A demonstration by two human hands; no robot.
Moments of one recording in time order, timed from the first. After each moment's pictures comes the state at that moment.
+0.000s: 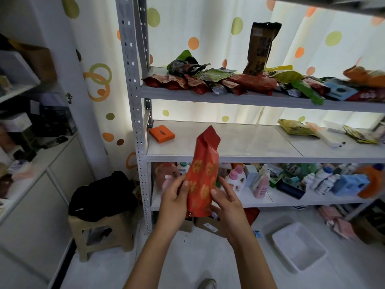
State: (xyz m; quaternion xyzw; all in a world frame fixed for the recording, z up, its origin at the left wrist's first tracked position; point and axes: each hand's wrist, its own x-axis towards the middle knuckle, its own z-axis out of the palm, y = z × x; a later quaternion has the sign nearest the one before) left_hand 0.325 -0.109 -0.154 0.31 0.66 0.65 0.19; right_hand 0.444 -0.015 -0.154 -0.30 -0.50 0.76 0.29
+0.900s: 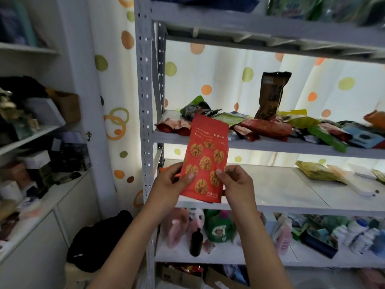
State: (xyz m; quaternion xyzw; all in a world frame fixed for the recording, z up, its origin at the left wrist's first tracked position) left_hand 0.227 -0.063 -0.027 0.35 0.58 0.71 0.19; right_hand 0.333 0.067 -0.029 -0.27 -0.61 0.62 0.41
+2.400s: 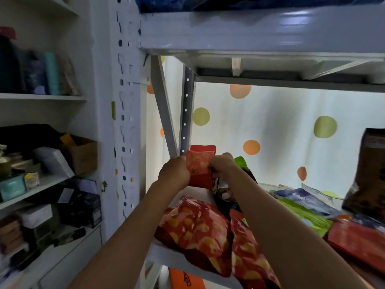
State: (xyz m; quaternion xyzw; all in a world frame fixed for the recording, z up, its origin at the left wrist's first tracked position) left_hand -0.130 0.201 0.098 0.25 0.92 0.29 -0.12; right_hand -0.113 0.350 0.113 -0.30 -0.75 0.54 0.22
